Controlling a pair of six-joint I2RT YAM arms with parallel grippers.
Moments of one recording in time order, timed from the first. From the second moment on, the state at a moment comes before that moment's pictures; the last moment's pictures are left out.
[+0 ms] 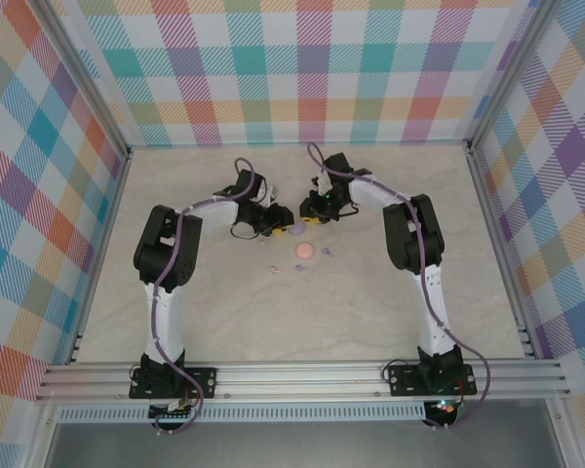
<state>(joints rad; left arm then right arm) -0.36 2.11 1.42 -0.32 0.59 -0.61 0.41 2.36 1.84 -0.65 -0.59 0.46</state>
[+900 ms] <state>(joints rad) -0.29 2.20 1.52 -0.37 0.67 -0.55 0.40 2.19 1.60 -0.51 -0.70 0.61</state>
